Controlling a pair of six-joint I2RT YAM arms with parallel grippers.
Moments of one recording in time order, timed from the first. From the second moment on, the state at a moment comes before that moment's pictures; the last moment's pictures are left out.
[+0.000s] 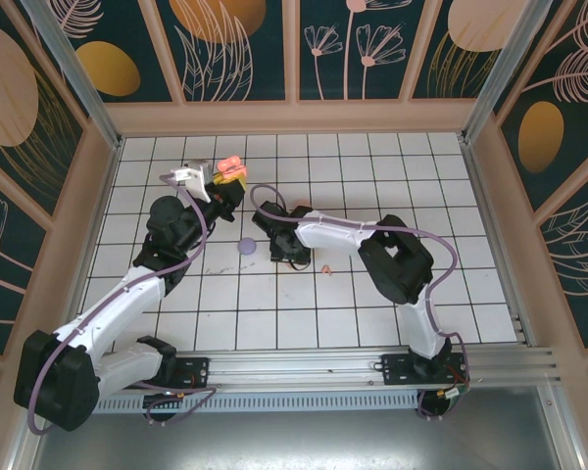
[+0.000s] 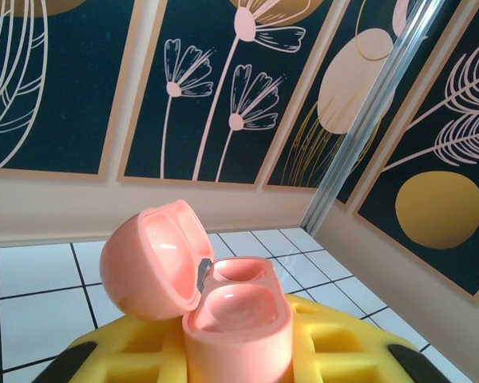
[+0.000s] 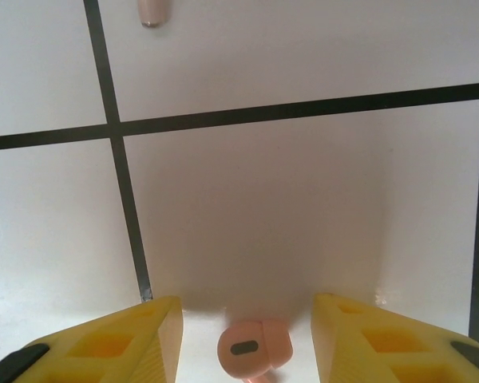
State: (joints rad) left arm -0.42 1.10 0.66 0.50 0.20 -0.40; right arm 0.91 2.08 1.50 -0.76 0.13 0.94
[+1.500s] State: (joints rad) left arm -0.42 1.08 0.66 0.50 0.20 -0.40; right arm 0.93 2.07 1.49 -0.76 0.16 0.94
